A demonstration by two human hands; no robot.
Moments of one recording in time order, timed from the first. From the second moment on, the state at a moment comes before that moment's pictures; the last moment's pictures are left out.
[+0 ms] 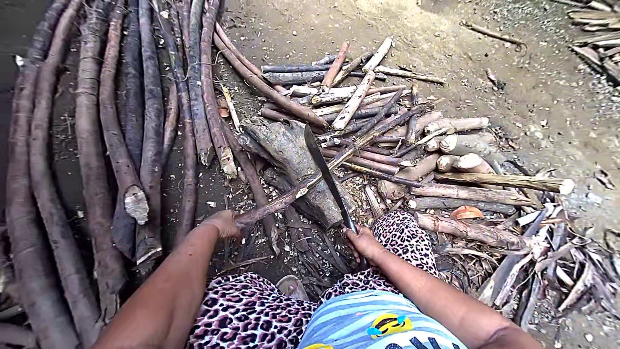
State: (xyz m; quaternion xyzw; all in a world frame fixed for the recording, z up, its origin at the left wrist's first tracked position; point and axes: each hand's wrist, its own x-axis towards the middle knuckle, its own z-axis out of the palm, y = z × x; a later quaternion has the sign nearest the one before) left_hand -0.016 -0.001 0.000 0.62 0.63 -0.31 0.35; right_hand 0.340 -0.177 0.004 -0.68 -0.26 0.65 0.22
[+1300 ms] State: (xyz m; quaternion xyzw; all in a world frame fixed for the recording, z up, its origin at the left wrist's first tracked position) left_hand -0.023 -0.026 0.019 0.46 0.63 -0.30 0.55; right_hand 0.342 -0.181 -0.017 -0.73 -0.31 0.57 0.21
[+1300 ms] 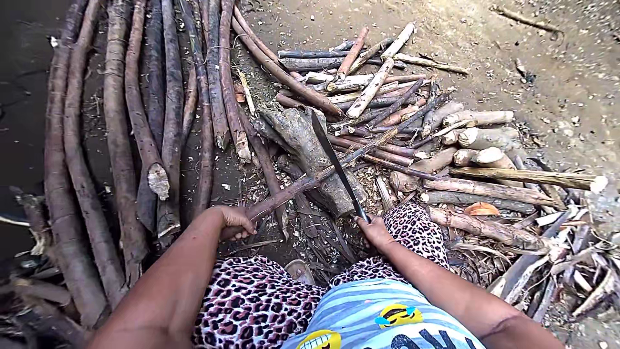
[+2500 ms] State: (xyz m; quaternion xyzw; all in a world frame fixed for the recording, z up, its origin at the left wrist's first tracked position) left_hand -0.034 -0.028 0.056 0.68 0.64 -0.19 0.29; right_hand 0.323 -0.161 0.003 -0.75 -0.42 0.51 0.04
